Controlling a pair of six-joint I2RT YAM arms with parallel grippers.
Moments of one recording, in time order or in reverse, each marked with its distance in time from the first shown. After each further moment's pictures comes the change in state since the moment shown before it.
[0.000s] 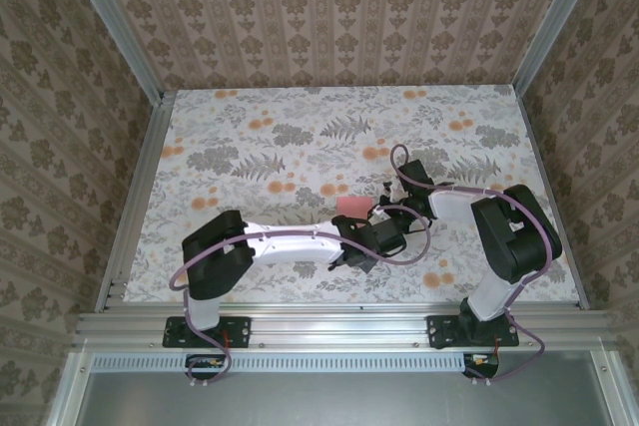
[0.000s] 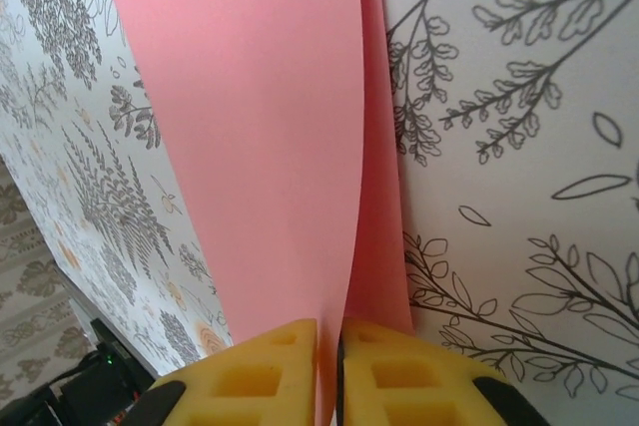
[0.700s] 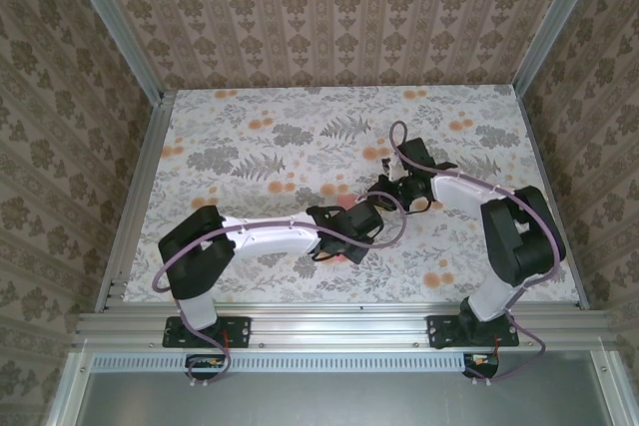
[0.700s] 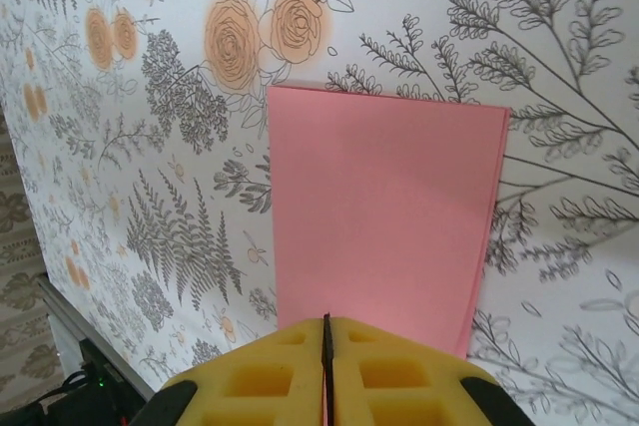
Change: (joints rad) left arm 0.118 -0.102 -0.149 0.160 0.238 -0.006; right arm -0.016 -0.002 0.186 -0.129 0.056 -0.114
